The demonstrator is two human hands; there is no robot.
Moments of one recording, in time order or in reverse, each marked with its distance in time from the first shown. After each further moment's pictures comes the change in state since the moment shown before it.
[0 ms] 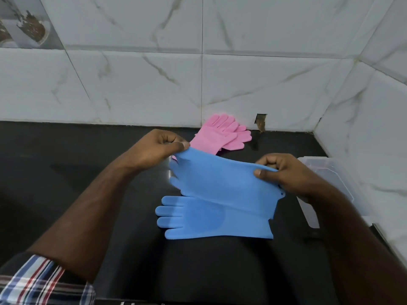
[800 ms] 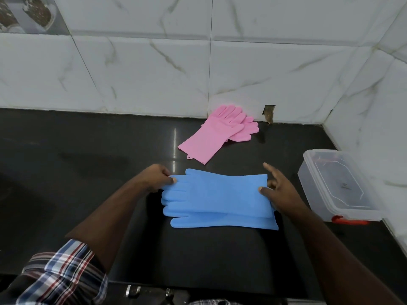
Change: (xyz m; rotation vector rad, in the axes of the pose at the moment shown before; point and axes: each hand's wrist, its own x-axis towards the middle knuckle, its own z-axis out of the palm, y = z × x) left_hand -0.016 -0.123 0.038 0.193 -0.006 -0.611; right_hand 0.006 0.098 0.060 -0.012 0.228 0.195
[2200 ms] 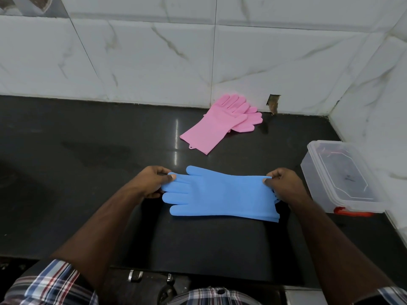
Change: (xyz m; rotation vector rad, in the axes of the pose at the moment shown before) left_hand -0.035 -0.027 0.018 -0.423 -0.041 -0.067; right_hand 0.013 0.012 0.003 -0.130 0.134 0.208
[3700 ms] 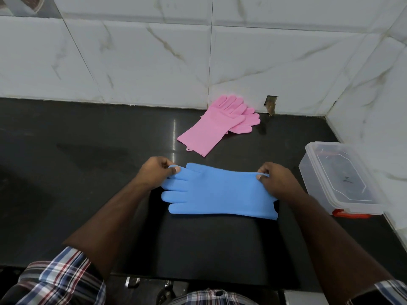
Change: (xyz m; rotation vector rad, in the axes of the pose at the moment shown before) left_hand 0.029 0.018 0.009 0.206 0.161 0.221; right_hand 0.002 -0.029 -0.003 -0.389 -0.068 -0.236
